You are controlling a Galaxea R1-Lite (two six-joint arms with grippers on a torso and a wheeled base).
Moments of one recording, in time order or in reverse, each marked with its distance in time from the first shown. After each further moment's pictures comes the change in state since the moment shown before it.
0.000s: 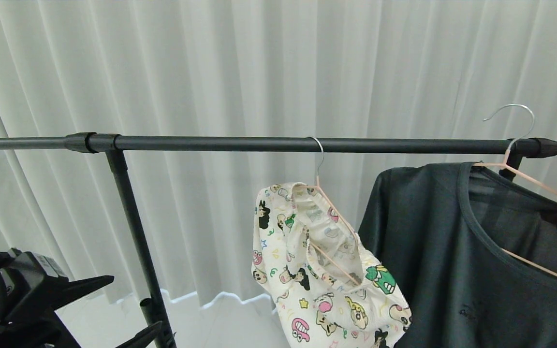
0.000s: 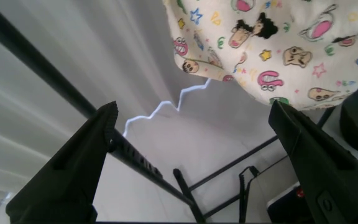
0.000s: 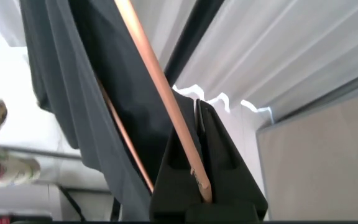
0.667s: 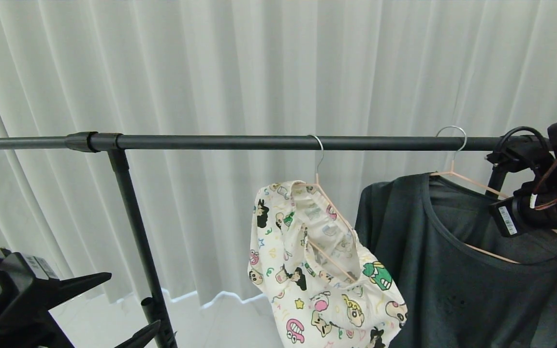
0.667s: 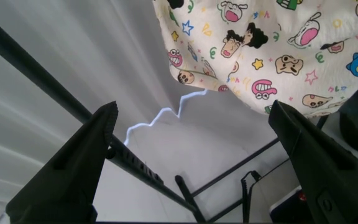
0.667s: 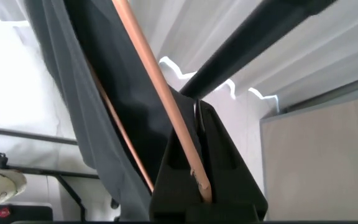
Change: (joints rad) left arm -0.031 -0.028 -0.006 0.000 0.029 0.000; right arm 0.003 0.300 -0.149 -0.003 -0.004 -0.001
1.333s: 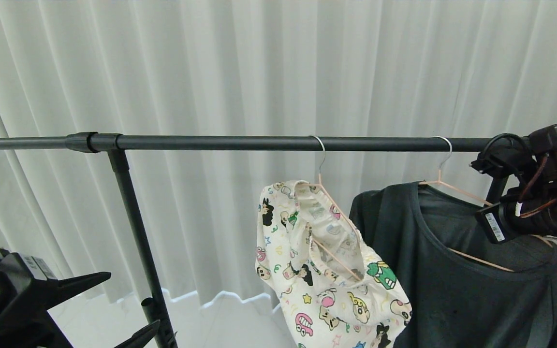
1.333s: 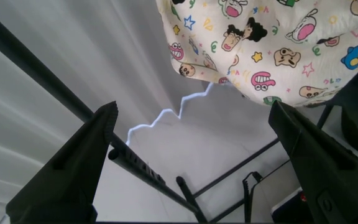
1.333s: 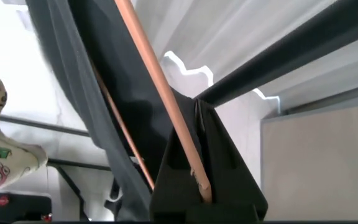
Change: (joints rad) left arm 0.000 -0.004 0.000 0.000 0.000 0.006; right arm 0.072 0.009 0.015 0.003 -0.035 0.019
